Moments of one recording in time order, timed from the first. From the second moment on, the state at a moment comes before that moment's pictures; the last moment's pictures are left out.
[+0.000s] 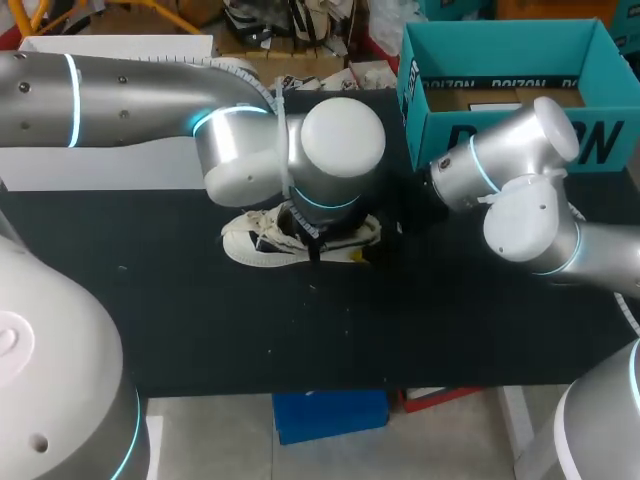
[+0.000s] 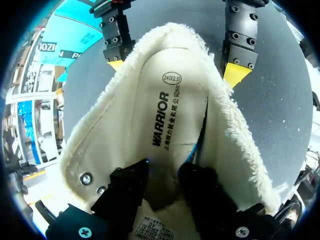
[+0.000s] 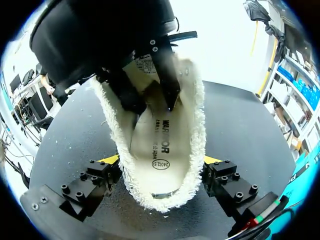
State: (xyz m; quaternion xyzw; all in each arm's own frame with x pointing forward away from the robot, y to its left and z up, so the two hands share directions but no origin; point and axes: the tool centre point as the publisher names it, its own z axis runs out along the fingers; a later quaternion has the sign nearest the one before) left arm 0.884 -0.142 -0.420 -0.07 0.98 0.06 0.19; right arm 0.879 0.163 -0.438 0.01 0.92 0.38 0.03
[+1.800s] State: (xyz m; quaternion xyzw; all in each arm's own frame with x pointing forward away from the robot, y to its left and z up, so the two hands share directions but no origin) left arm 0.881 -0.147 -0.385 -0.07 0.99 -0.09 0.04; right arm 0.879 0.162 -0.438 0.01 0.92 0.38 0.03
